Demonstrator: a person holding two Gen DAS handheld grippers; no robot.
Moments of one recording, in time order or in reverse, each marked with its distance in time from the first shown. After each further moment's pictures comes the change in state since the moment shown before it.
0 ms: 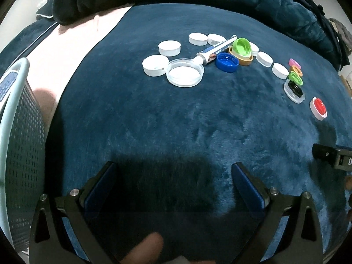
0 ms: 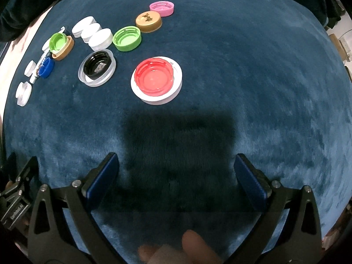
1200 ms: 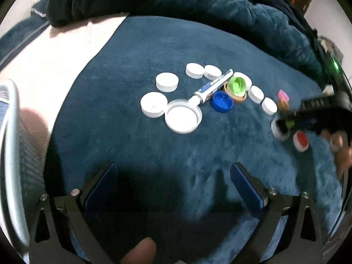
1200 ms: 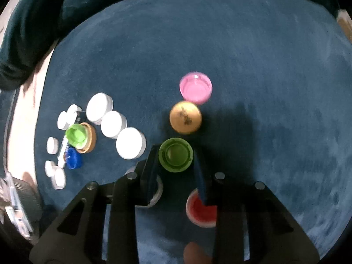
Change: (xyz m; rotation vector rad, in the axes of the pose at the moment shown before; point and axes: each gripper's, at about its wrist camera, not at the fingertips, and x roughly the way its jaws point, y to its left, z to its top) left arm -0.002 0.023 0.055 -0.063 -0.039 -0.171; right arm -0.006 0.023 0.087 0.182 -0.002 0.180
